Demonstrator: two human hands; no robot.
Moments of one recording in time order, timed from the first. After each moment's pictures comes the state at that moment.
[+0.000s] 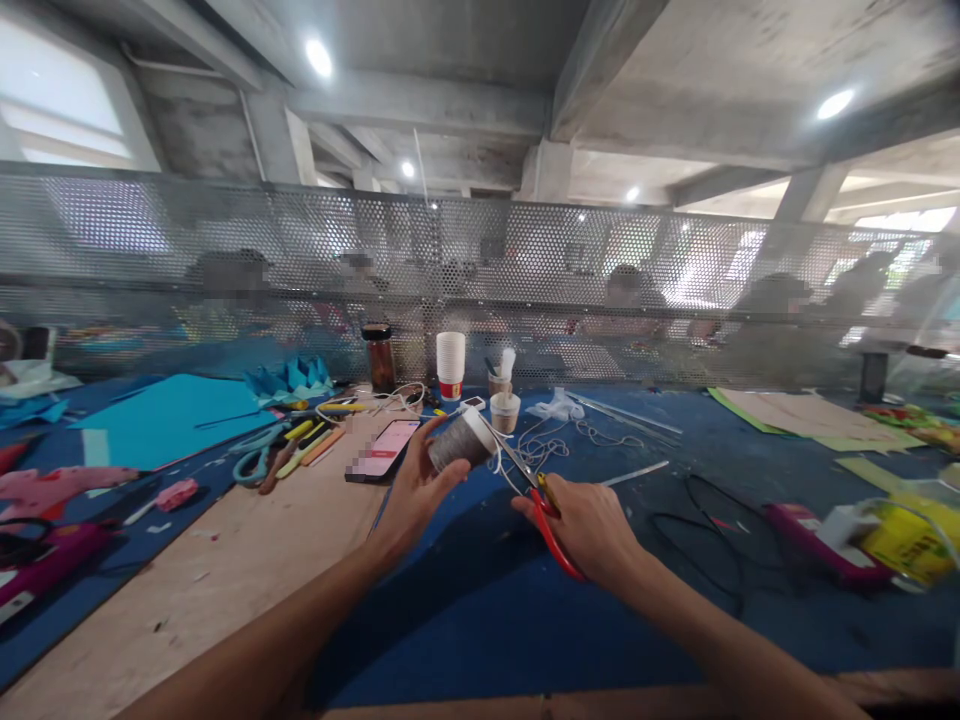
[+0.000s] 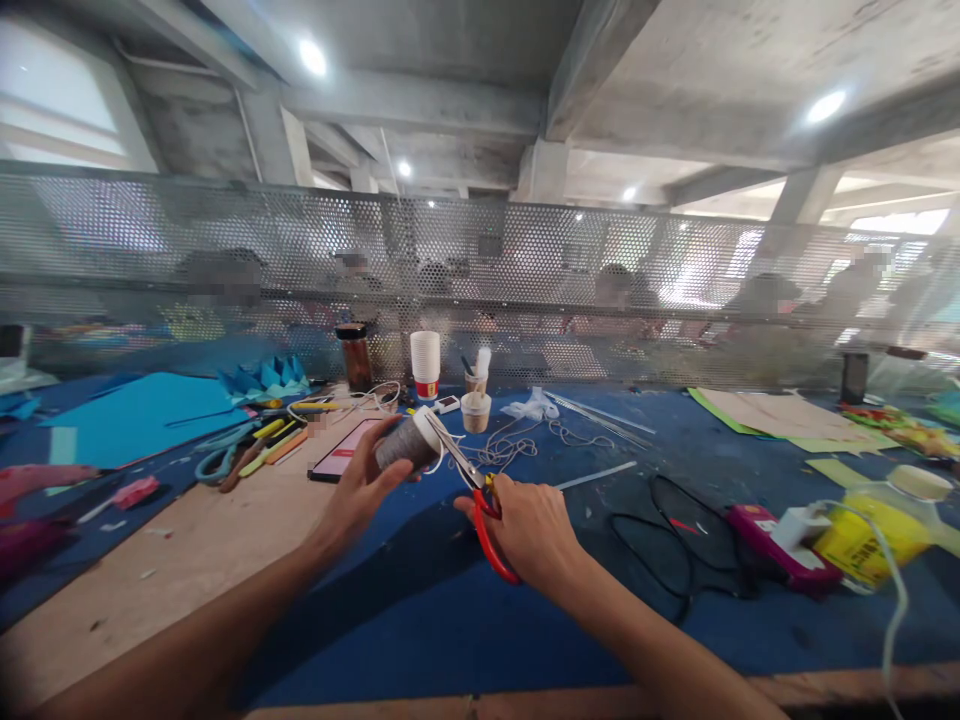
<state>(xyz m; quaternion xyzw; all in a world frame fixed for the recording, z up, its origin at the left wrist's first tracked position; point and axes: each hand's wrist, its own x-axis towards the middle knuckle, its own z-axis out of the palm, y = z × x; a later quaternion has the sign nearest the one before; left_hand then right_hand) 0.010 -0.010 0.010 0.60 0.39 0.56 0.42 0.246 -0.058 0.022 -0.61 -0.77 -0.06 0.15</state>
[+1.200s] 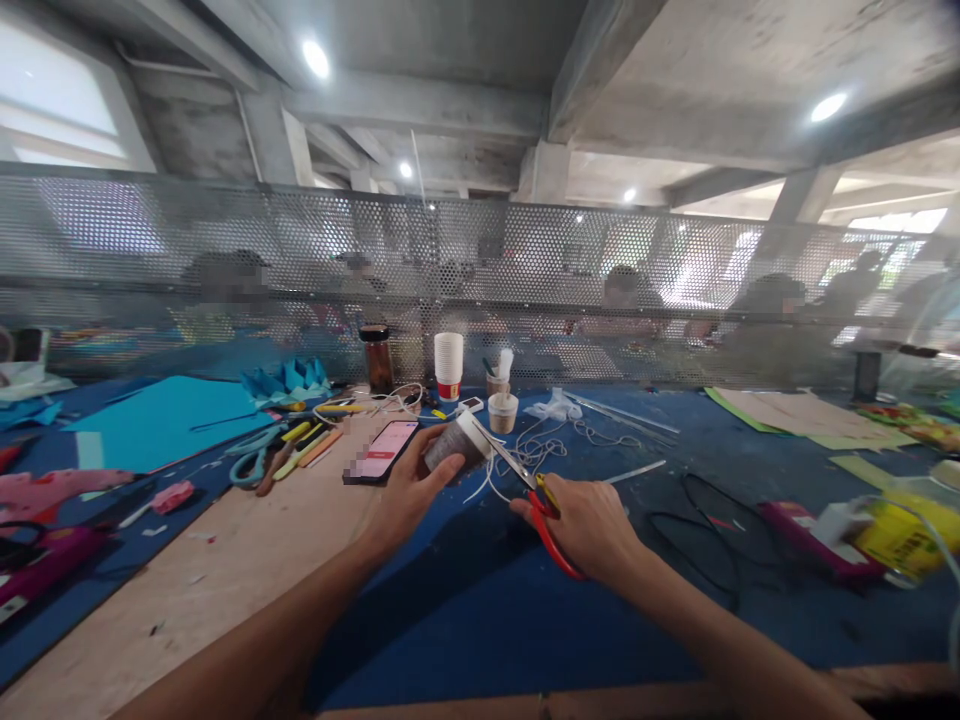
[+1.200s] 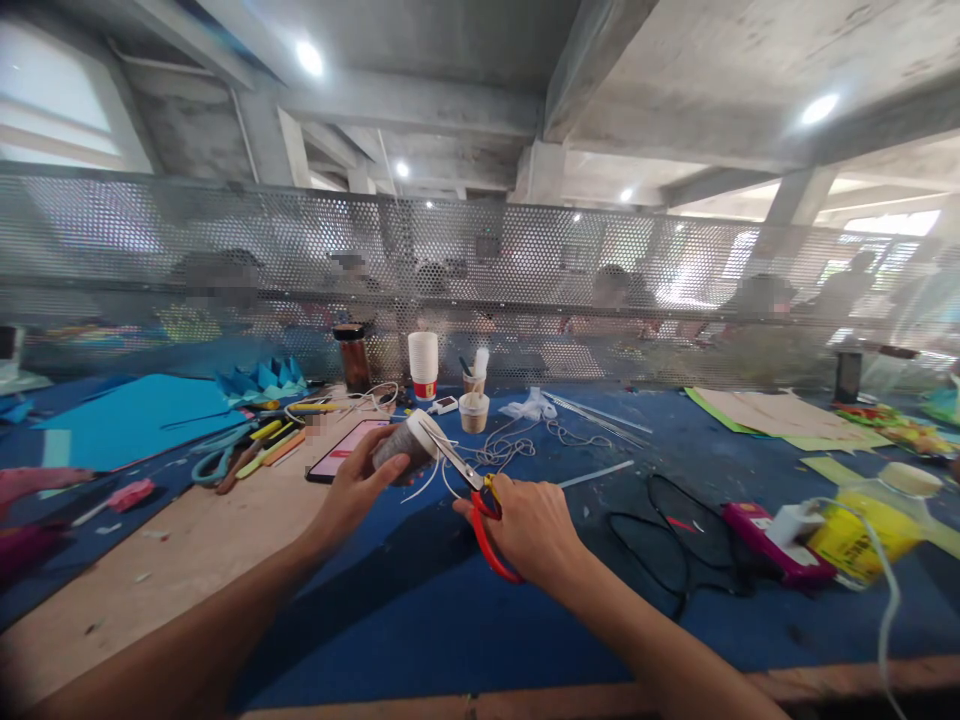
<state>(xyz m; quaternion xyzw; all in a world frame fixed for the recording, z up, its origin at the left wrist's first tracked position) 0.004 -0.002 0.009 0.62 0.41 0.54 0.39 0.251 -0.059 0.023 -0.59 -0.79 -0.09 0.17</state>
